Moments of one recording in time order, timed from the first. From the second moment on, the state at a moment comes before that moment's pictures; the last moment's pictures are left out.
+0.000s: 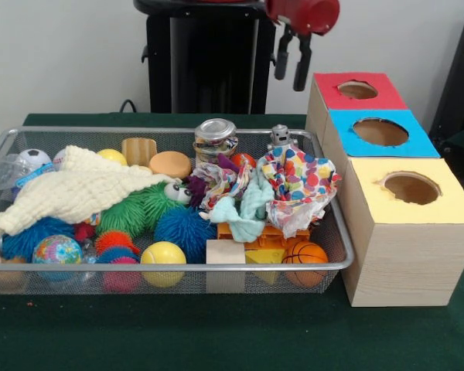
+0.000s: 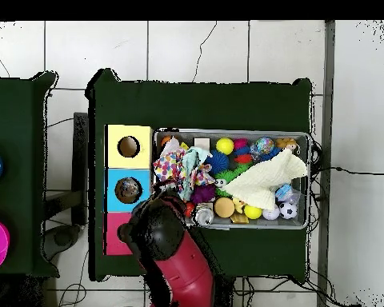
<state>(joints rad) 0.36 -0.69 -0.54 2.02 1.14 0.35 1.92</state>
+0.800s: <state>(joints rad) 0.08 -0.81 -0.55 2.08 1.00 0.35 1.92</state>
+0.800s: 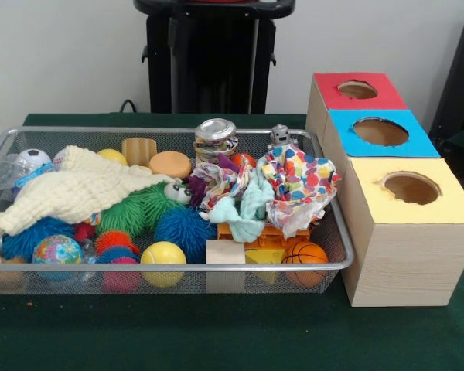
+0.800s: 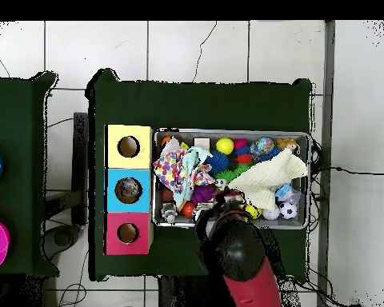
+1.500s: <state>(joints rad) -0.25 -0.90 -0.42 2.17 0.83 0.31 1.92</state>
